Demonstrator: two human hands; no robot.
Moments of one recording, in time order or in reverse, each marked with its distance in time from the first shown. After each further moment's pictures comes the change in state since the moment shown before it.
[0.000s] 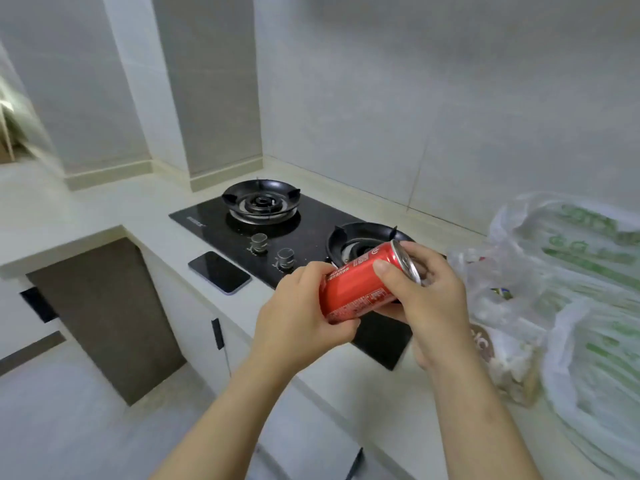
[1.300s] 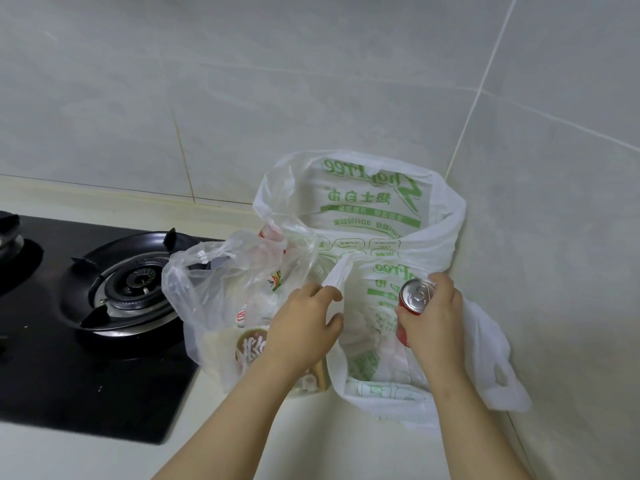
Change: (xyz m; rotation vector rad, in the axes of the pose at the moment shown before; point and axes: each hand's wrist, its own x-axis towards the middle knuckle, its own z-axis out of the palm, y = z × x) left_hand 0.081 0.170 0.273 0.002 -0.487 0.308; right_hand 0.048 0.059 -0.335 -1.014 0.766 0.124
